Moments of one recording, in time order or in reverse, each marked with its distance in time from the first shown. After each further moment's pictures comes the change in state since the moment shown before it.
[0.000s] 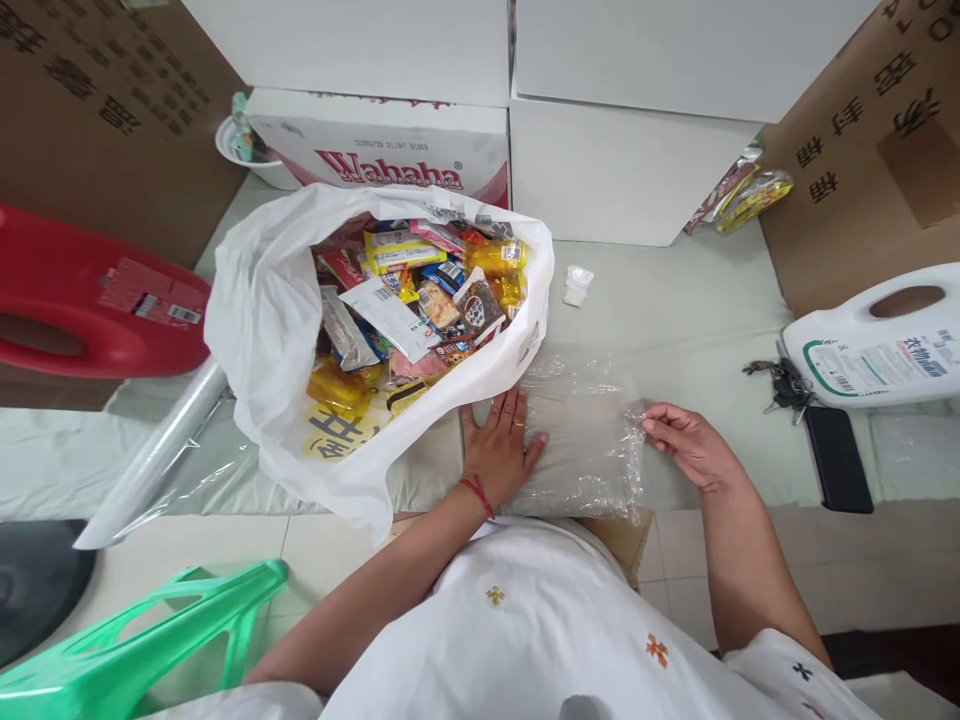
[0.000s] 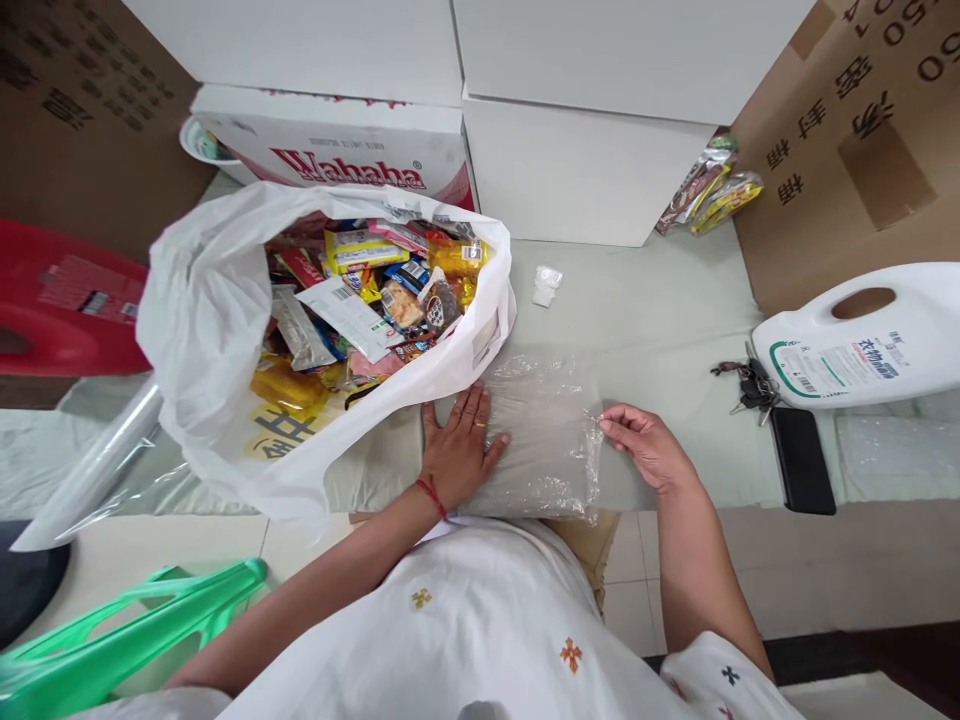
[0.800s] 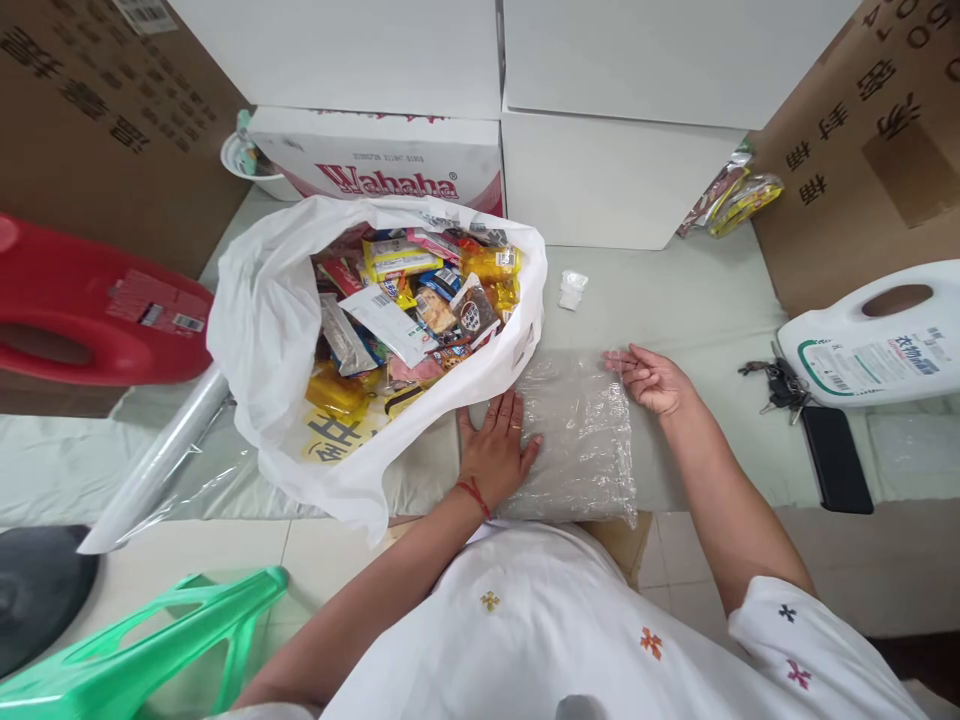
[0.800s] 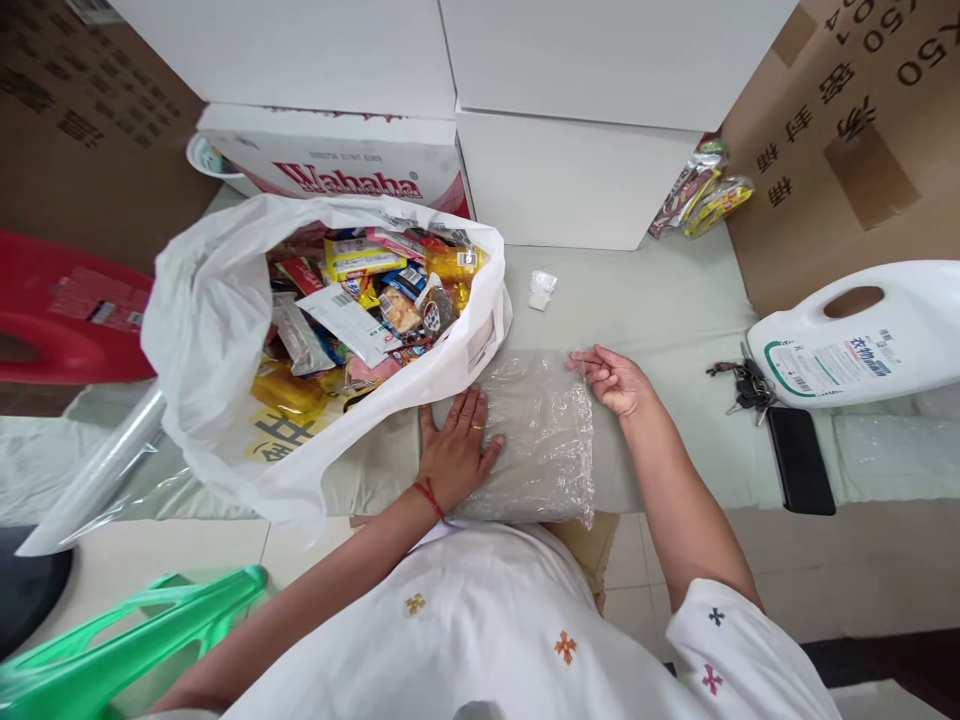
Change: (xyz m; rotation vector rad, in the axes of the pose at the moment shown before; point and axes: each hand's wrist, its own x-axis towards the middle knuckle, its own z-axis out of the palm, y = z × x) left_hand 0.001 -0.002 0.003 0.000 0.024 0.034; right_hand 0.108 -0.043 0.005 0.603 -0.161 0.381
